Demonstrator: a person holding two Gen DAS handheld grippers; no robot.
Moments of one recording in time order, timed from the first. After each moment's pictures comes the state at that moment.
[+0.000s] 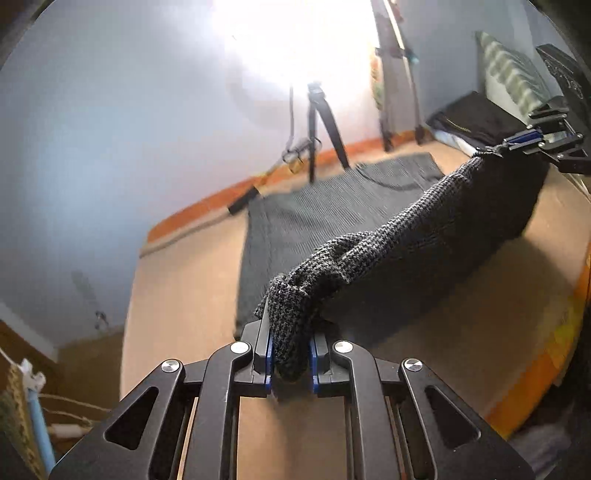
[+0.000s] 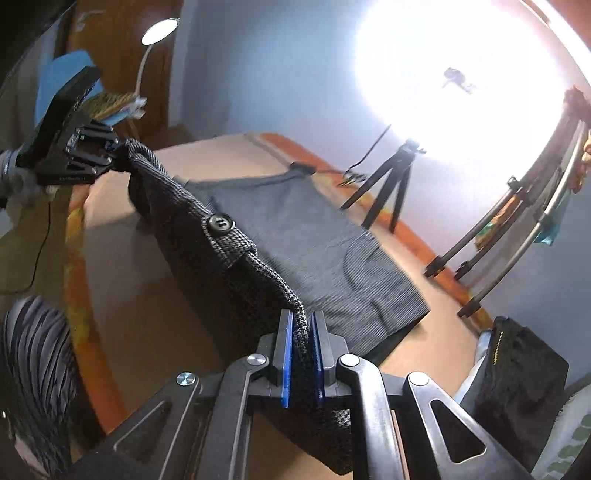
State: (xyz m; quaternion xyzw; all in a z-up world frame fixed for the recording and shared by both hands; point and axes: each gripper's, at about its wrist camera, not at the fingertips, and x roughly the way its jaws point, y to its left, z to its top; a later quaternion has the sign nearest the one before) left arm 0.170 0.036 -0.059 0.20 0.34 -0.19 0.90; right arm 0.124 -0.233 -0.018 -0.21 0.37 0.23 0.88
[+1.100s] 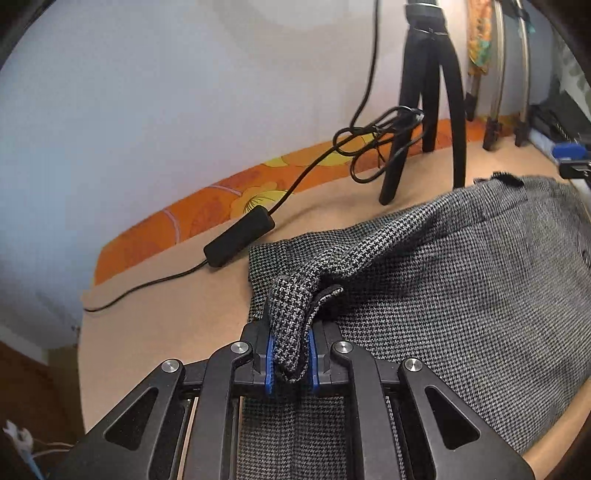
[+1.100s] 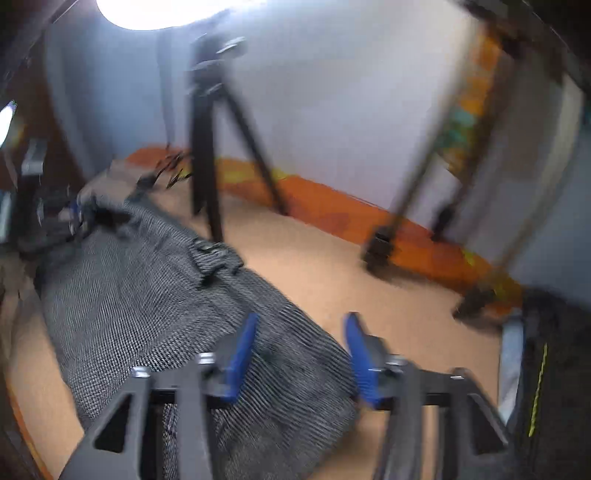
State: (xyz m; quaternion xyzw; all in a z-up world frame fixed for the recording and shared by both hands) left arm 0.403 -0.019 -0.136 0.20 0.42 -0.17 0.87; right arm 0.346 -0.342 -0.108 -0.01 0.45 0.13 0.88
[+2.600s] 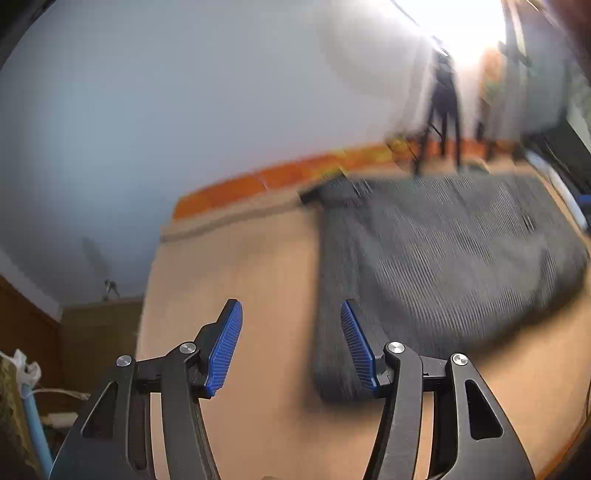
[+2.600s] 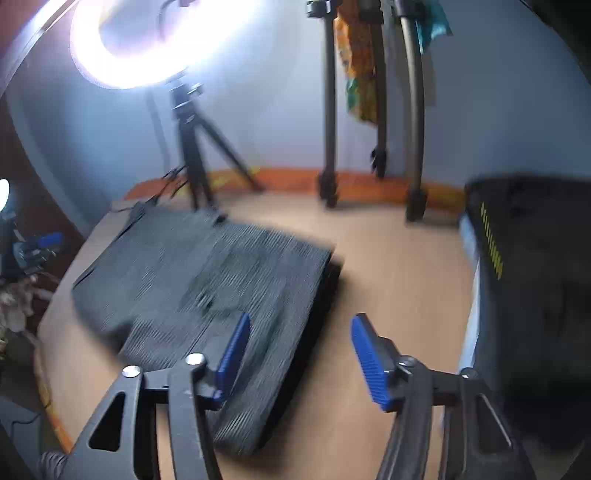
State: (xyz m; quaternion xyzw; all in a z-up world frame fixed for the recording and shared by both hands) left arm 0.289 0.079 -0.084 0.16 0.41 -0.12 0.89; right arm 0.232 -0.374 -0.095 0.09 0.46 0.09 0.88
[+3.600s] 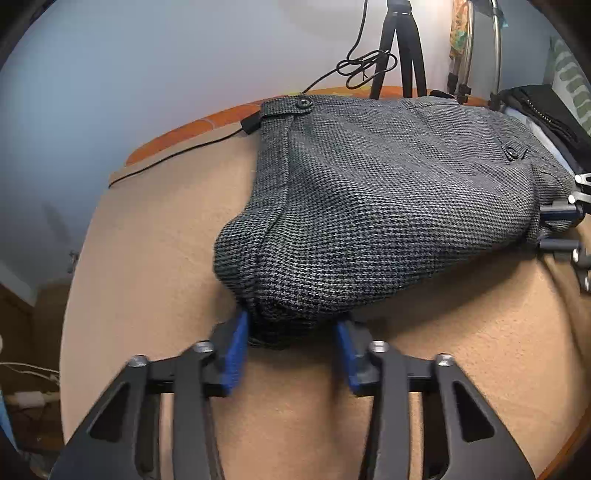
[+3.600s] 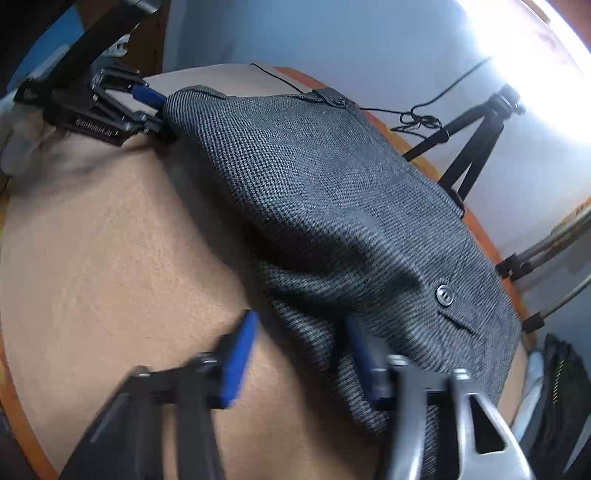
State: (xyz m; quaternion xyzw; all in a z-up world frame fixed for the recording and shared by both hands) left arm 0.263 0.055 -0.146 0.15 0.45 -0.14 0.87; right arm 0.192 -0.143 -0.150 -0.28 0.43 0.21 0.83
